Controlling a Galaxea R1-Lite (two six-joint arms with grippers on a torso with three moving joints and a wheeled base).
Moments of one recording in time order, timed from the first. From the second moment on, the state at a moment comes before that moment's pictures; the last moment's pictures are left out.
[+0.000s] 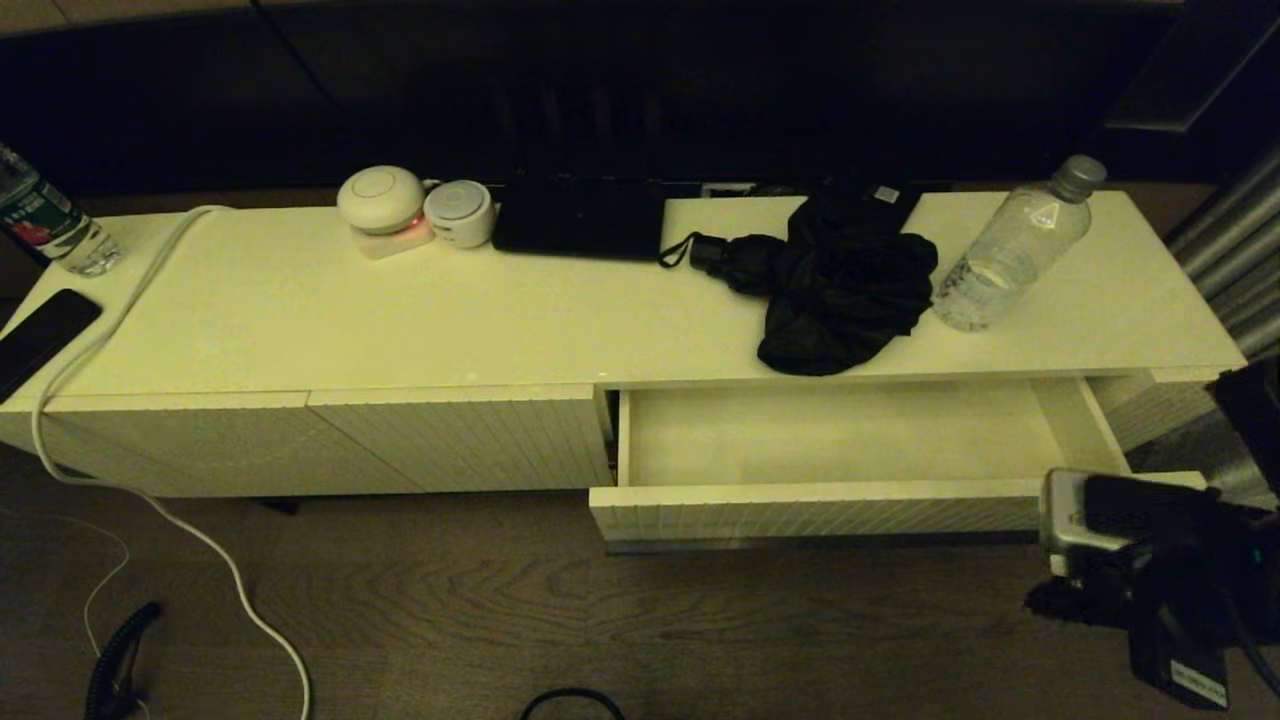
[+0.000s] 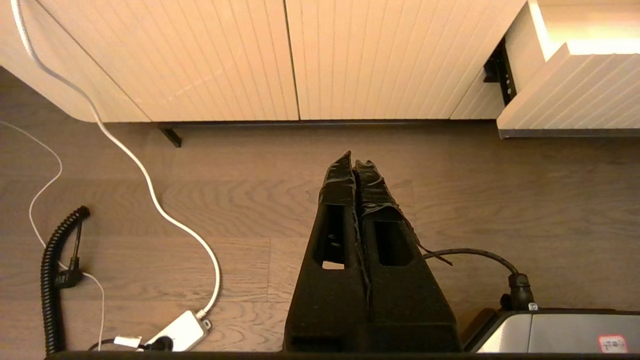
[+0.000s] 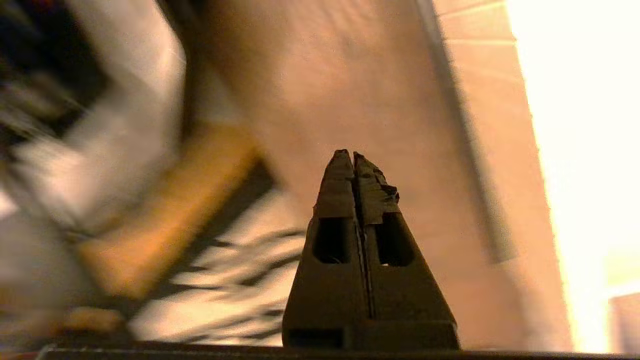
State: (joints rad) left arm 0.00 0.00 0.00 0.00 0.00 -0.01; right arm 0.30 1.34 -0.91 0.48 0.13 -0.79
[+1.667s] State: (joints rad) left arm 0.00 0.00 0.00 0.00 0.00 -0.01; right arm 0.36 1.89 -1.46 0.49 -0.14 0.18
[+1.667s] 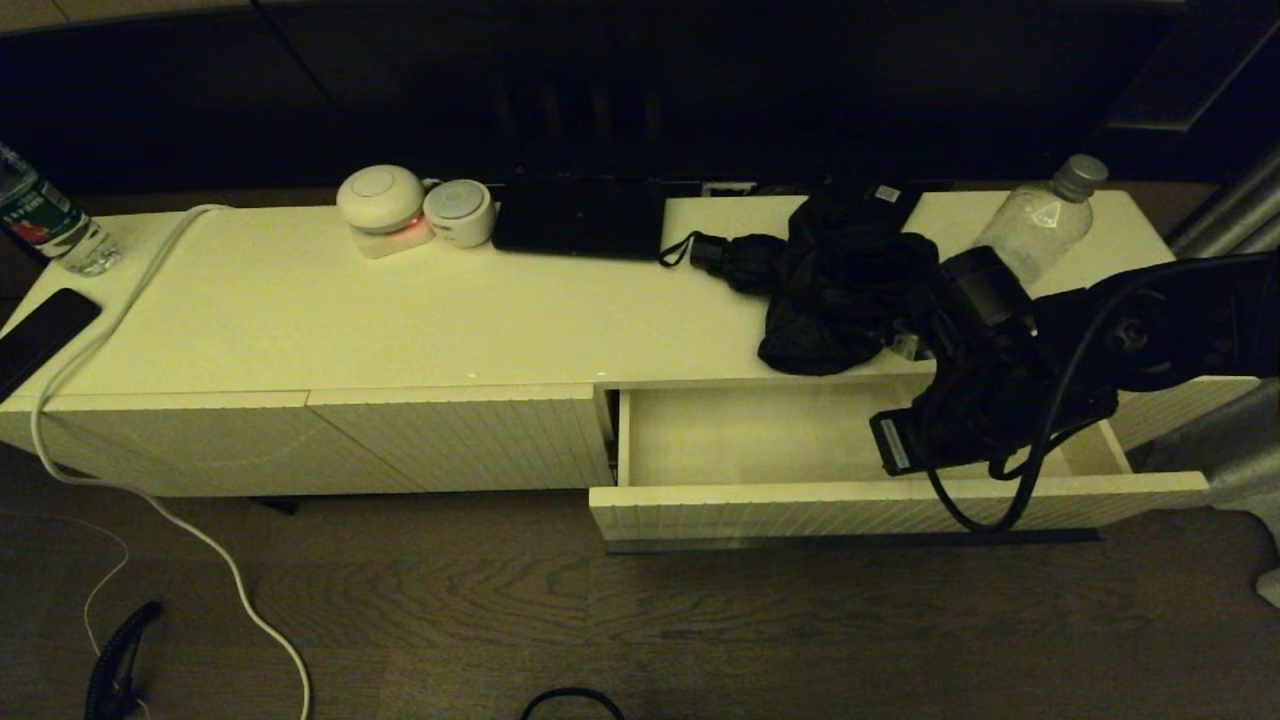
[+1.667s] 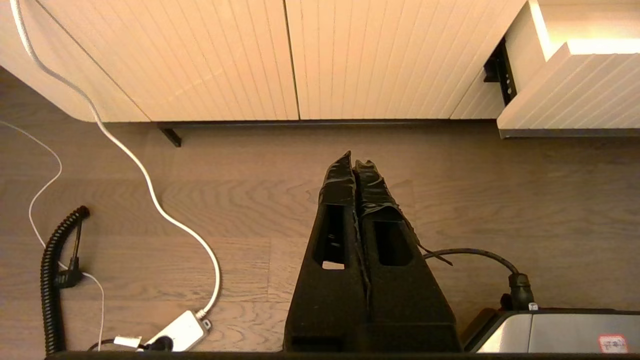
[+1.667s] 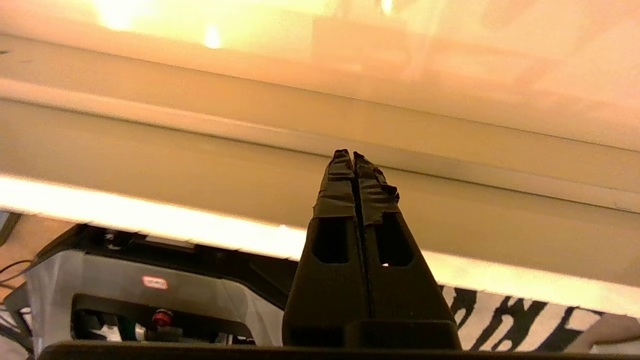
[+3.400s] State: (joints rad) left arm 0.00 0.00 0.00 0.00 0.00 -0.01; right arm 0.44 1.91 -1.41 0.95 -0.07 0.25
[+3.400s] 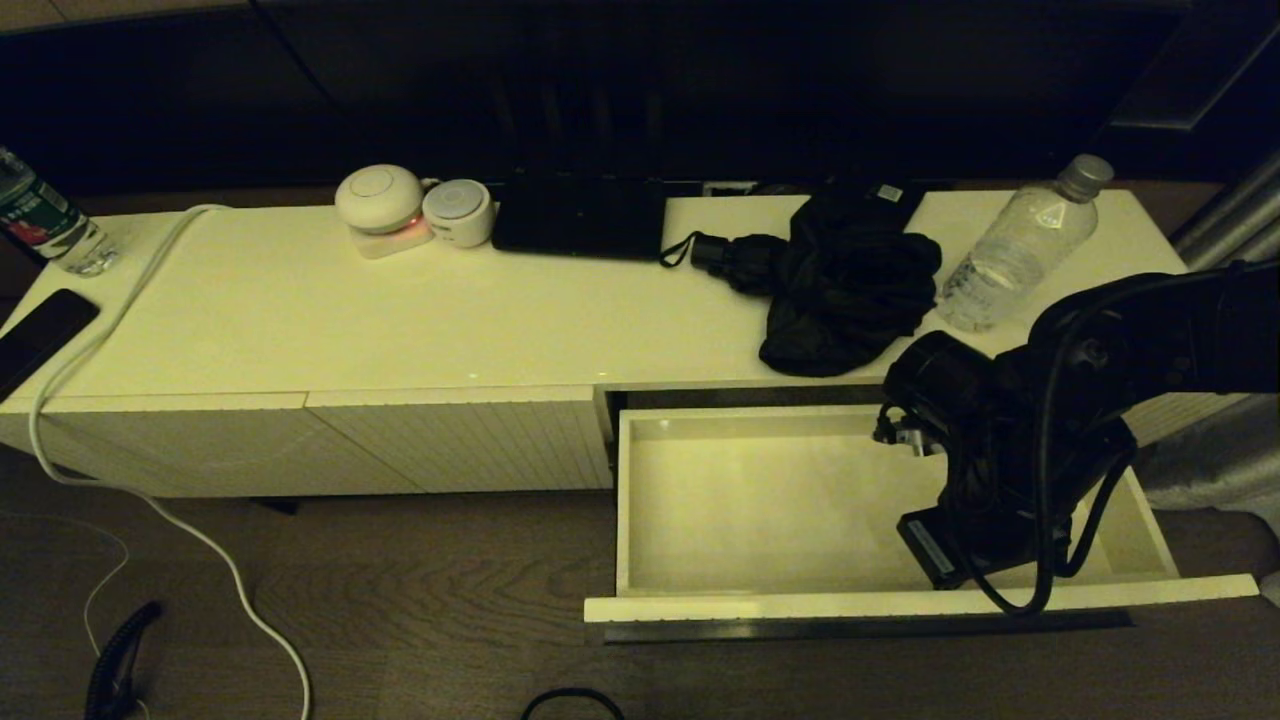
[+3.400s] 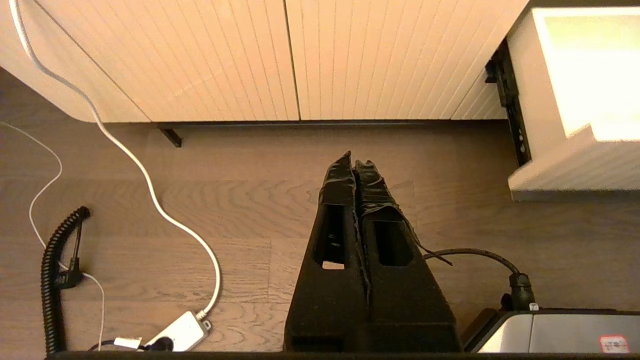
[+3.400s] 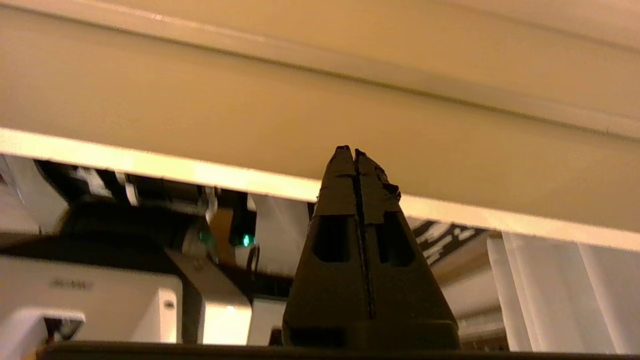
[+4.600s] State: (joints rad) left arm 0.00 0.00 0.00 0.00 0.00 -0.02; right arm 0.47 1.50 -1.39 0.95 -0.14 -0.21
